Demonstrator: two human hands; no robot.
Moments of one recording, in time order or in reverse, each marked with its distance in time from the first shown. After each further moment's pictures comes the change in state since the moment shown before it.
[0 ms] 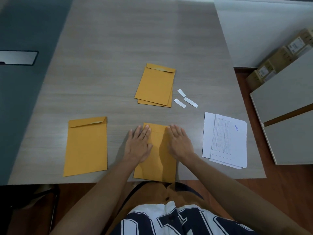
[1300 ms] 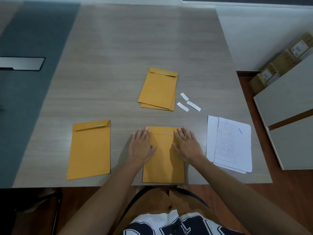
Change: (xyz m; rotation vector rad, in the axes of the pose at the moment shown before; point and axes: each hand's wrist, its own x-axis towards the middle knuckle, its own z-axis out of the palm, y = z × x) left_hand 0.002 0.004 -0.016 -0.234 0.048 -0.081; right_hand 0.003 0.026 0.013 -0.043 0.002 0.027
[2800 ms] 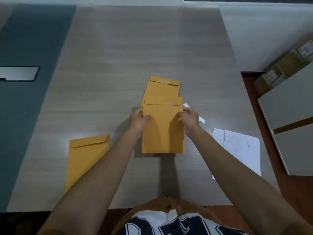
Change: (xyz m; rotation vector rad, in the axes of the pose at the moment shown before) left_hand 0.117 -0.008 -0.108 -1.282 0.151 -0.425; right_hand 0.122 0.009 -0.114 1.517 0.276 0.624
